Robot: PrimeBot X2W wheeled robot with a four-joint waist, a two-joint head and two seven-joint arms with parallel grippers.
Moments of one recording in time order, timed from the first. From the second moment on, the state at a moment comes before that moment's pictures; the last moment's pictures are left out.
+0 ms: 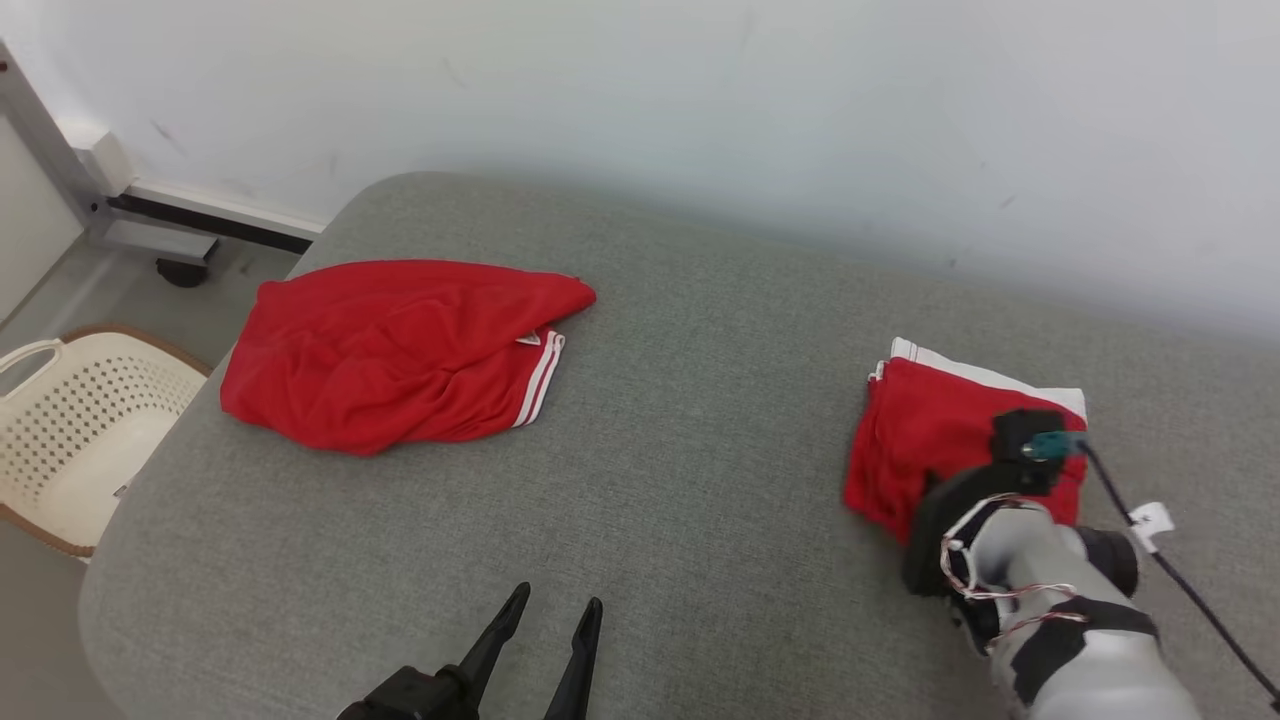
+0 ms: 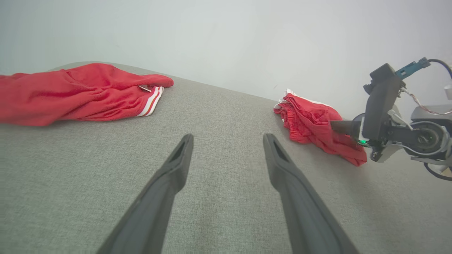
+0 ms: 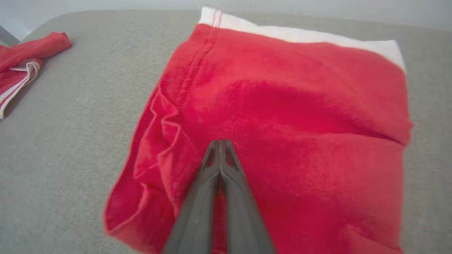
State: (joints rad) left arm -0.08 0.15 -0.47 0.22 -0.46 -0.08 -0.25; right arm -0.76 -0.10 -0.03 1.28 0.17 0.13 0.00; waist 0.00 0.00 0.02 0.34
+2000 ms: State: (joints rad) left arm 0.08 0.15 -0.09 0.20 -0.41 -0.12 -0.26; right arm 0.04 -0.05 -0.07 0.28 0.18 0.13 -0.20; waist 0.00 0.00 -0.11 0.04
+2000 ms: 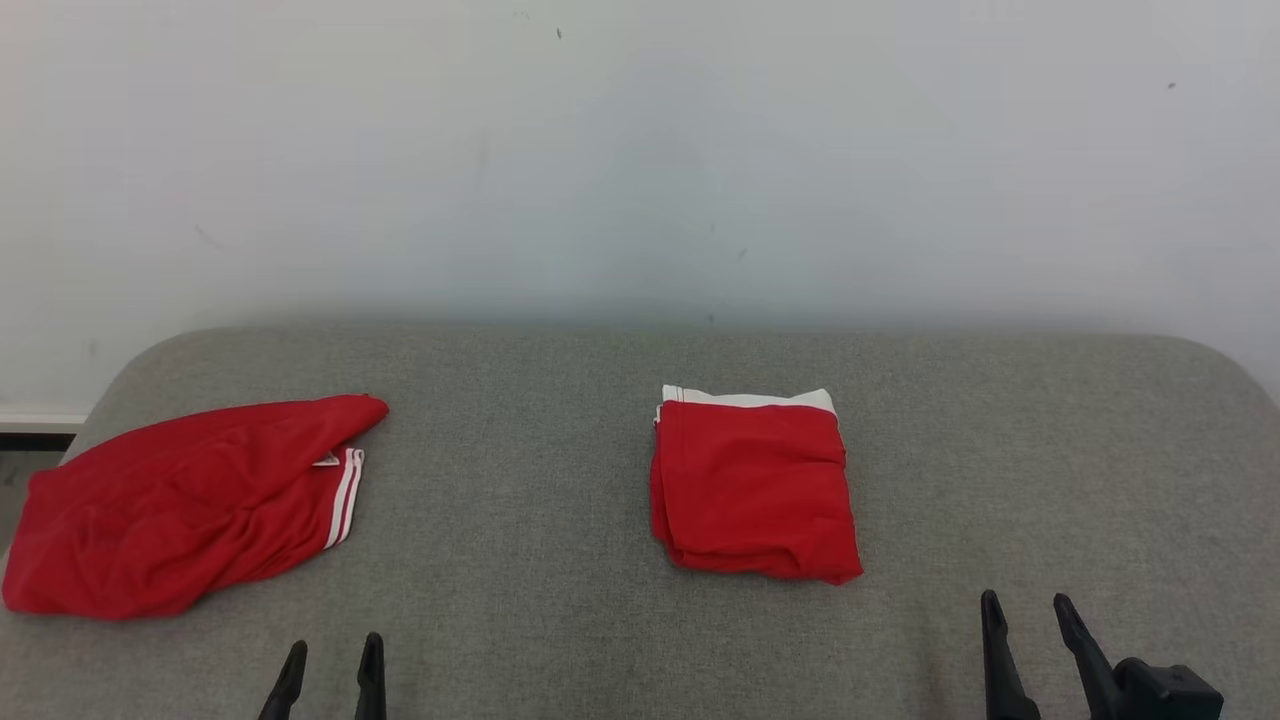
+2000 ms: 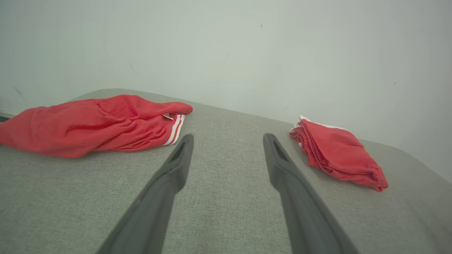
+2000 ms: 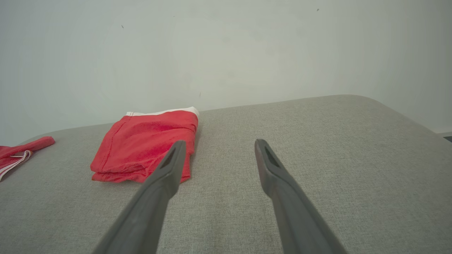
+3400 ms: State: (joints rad) left arm 0.00 0.15 -0.14 0.26 -0.37 -0.12 -0.21; right arm -0.27 -0.05 -0.06 0.42 0.16 0.13 0.39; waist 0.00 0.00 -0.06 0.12
